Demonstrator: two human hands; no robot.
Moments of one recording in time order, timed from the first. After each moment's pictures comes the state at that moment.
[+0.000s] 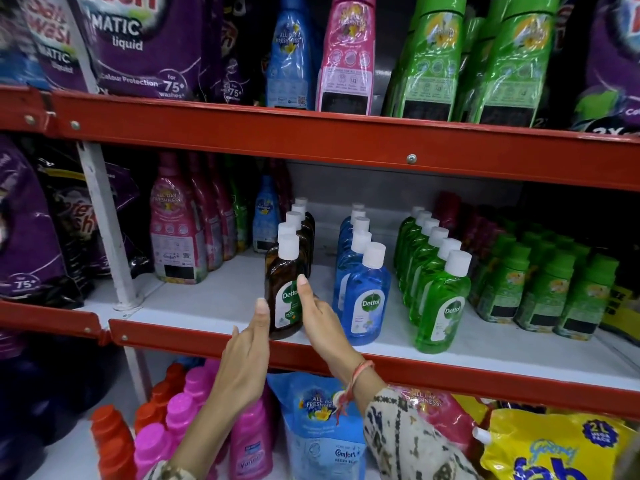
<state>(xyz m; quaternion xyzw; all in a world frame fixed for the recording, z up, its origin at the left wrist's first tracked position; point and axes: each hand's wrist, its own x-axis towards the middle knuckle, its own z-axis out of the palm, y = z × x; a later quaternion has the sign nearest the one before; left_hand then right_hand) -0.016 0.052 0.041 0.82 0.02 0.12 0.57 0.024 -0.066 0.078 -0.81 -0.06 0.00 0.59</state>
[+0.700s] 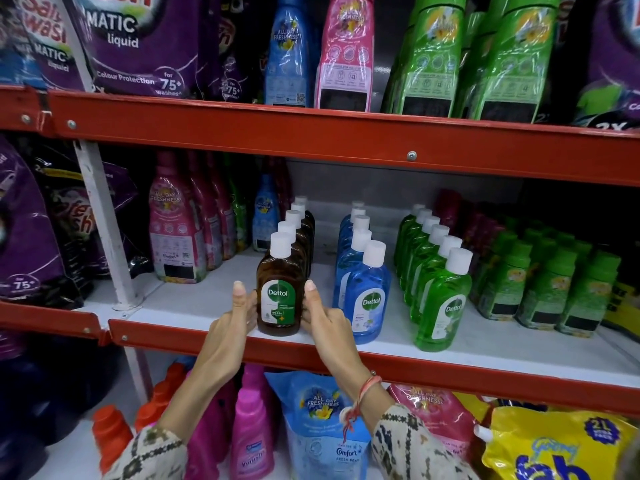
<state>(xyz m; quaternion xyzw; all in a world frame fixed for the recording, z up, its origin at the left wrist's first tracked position) 0.005 0.079 0.056 0.78 0.01 0.11 0.61 0.017 -0.074 0.062 -0.78 -0.05 -0.07 0.62</state>
